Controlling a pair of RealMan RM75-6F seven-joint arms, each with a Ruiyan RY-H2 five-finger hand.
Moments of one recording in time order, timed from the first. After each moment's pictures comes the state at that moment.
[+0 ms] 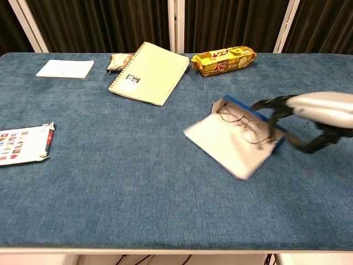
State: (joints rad) left arm -0.11 -1.03 -0.03 -1.67 1.49 1.44 0.05; right arm 0.65 -1.32 -0.08 -1.61 -1.29 0.98 -0.14
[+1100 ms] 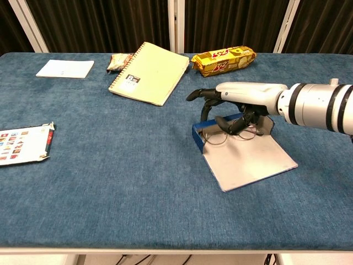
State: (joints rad) left arm -0.11 -1.03 -0.03 -1.67 1.49 1.44 0.04; right arm 0.83 -1.49 0.12 -1.53 -1.21 0.70 -0.05
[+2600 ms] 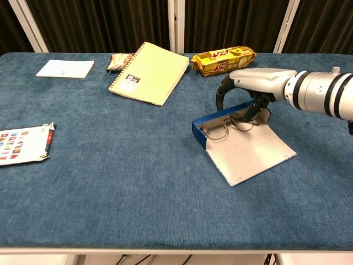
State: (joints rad) left arm -0.11 -1.03 -0.03 -1.67 1.49 1.44 0.03; right arm 0.85 -1.54 0.13 -1.38 -1.11 0.76 -0.17
